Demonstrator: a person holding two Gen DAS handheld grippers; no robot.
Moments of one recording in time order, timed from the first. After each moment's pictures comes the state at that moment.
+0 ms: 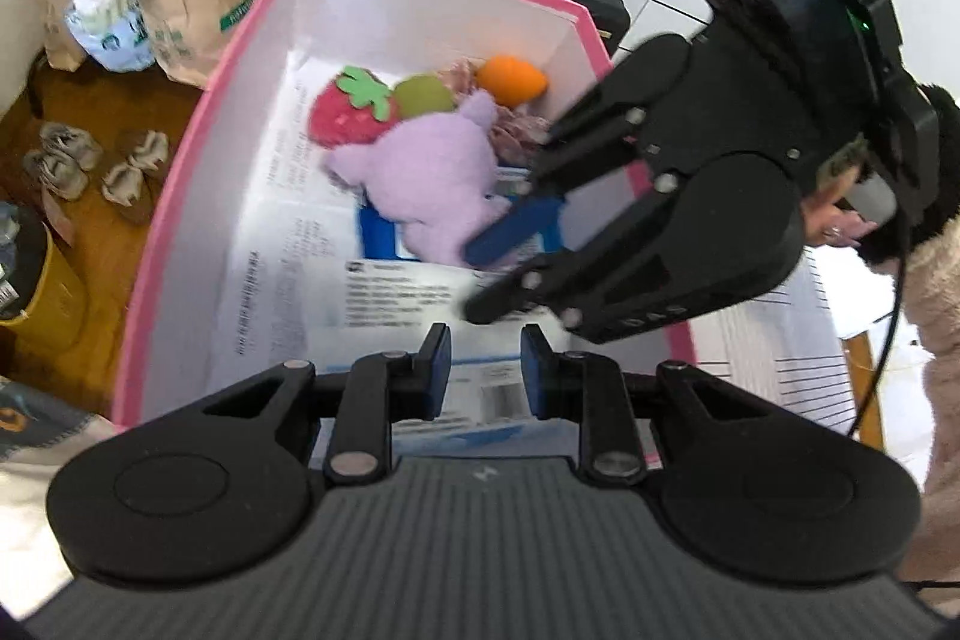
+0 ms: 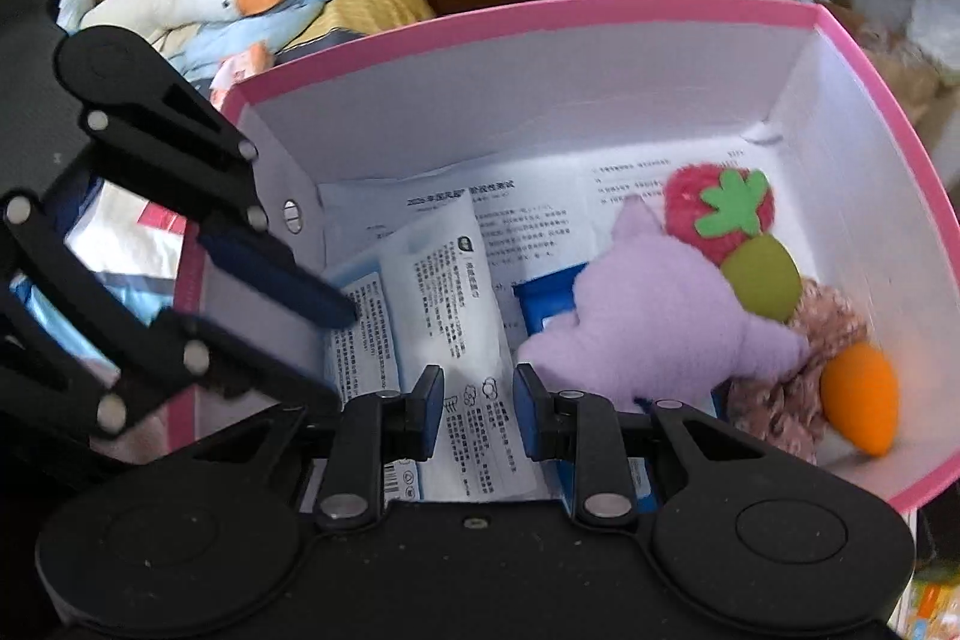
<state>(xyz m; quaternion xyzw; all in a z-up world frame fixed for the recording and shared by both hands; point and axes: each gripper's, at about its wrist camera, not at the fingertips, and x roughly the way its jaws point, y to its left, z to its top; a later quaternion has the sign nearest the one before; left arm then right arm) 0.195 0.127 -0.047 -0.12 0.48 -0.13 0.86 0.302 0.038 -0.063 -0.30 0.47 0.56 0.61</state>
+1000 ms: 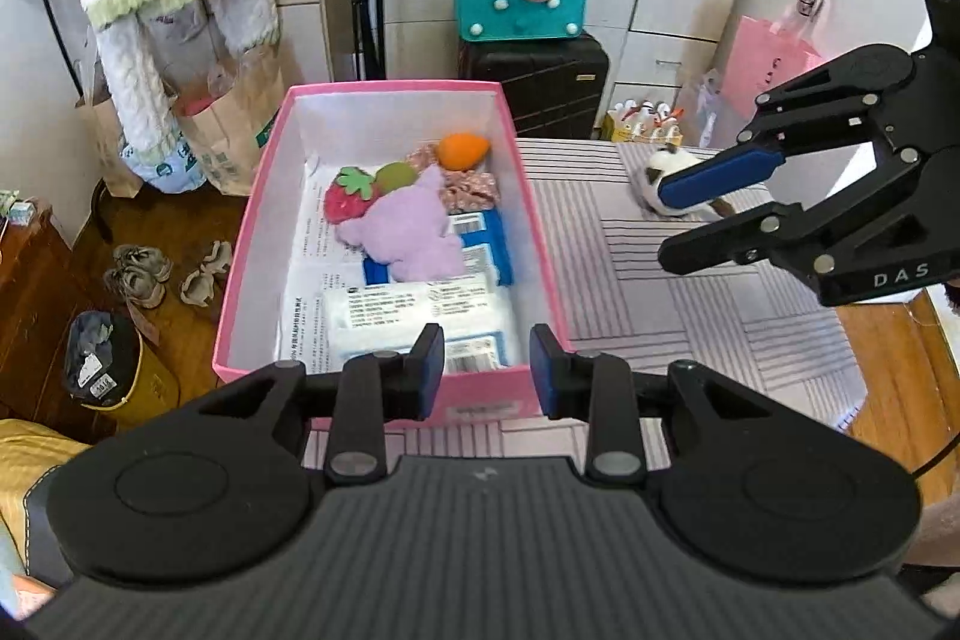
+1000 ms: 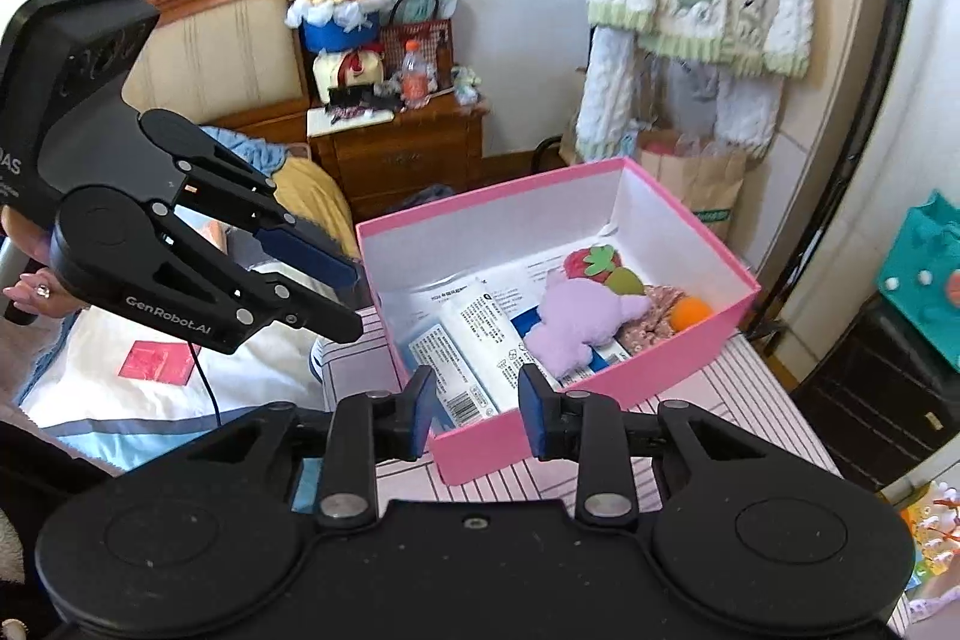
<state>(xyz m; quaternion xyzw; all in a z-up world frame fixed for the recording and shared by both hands) 0.102 0.069 0.042 0.00 0.42 -0.10 0.90 0.167 -0.102 0.064 -0.20 0.34 0.48 0.78</state>
